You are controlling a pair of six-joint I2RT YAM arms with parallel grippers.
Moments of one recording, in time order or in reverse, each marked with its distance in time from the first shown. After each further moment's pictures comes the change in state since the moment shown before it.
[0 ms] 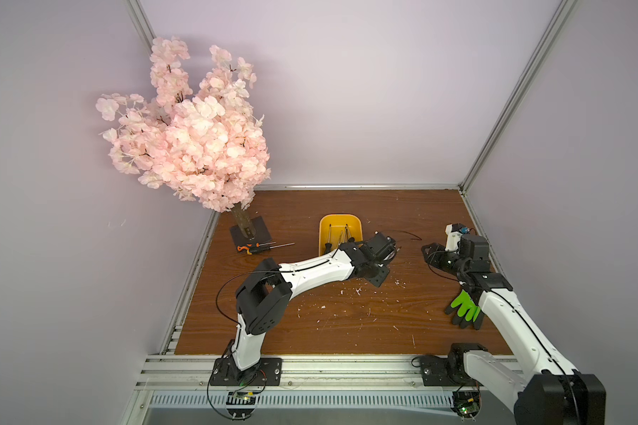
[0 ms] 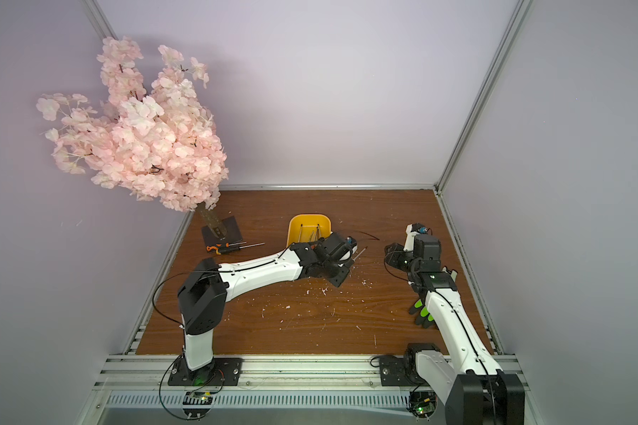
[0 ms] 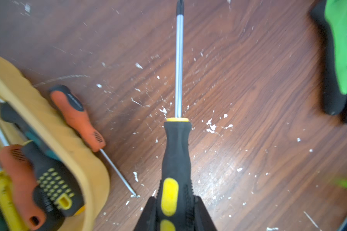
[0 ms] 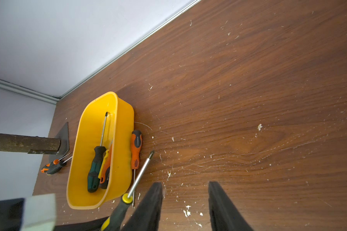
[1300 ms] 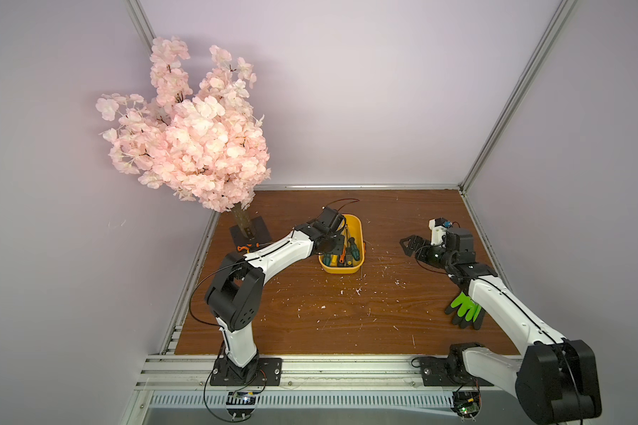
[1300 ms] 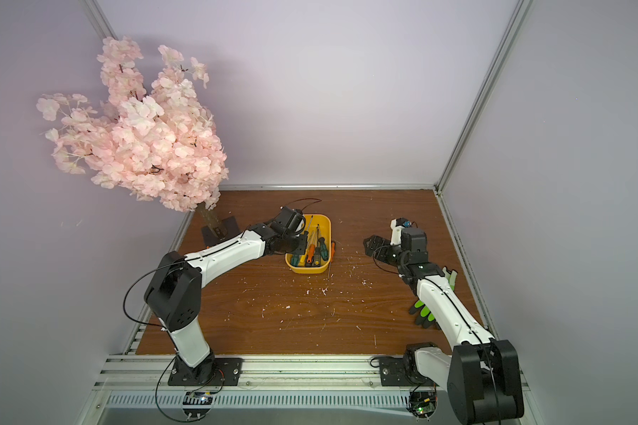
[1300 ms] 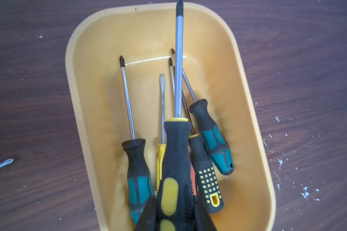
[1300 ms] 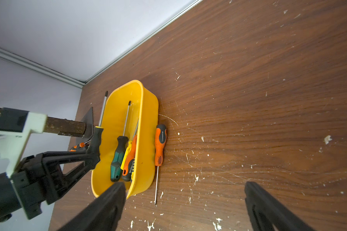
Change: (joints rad) left arm 0.345 -0.105 -0.171 0.067 0.000 -0.175; right arm 0.101 0.146 0.034 0.121 -0.075 0.048
